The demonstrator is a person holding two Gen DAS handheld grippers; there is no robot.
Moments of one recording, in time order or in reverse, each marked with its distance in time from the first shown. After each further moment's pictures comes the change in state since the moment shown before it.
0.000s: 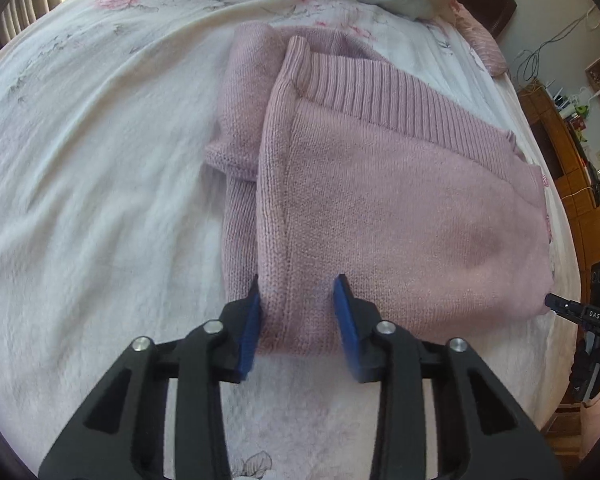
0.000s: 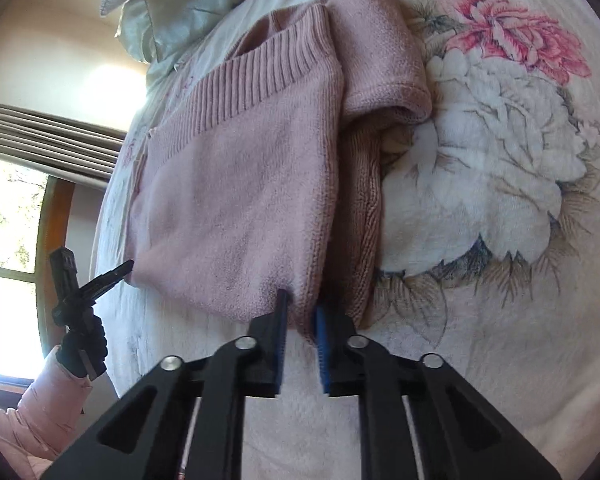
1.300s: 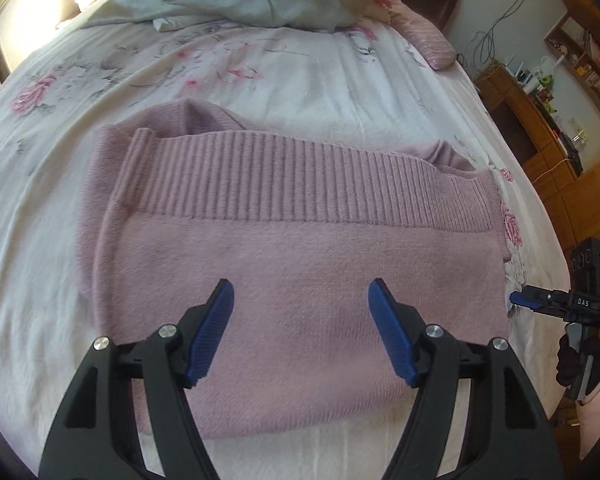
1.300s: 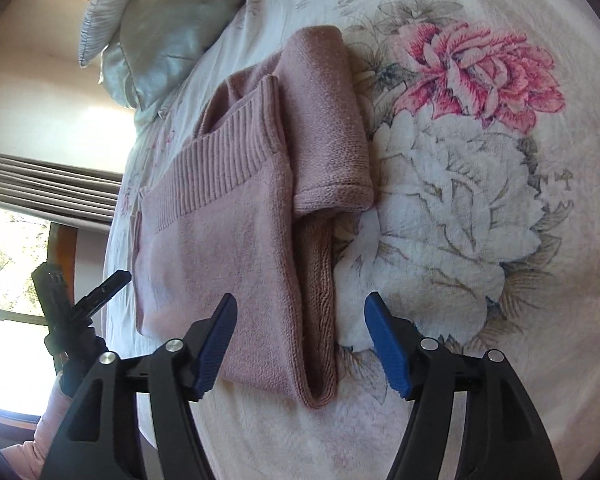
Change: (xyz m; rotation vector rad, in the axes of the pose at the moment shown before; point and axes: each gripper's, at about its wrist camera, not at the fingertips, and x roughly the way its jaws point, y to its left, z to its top) left arm 0.018 -0.133 0.050 0.188 -0.054 -0.059; right arm -0.013 -0.033 0.045 0.123 -0.061 0.046
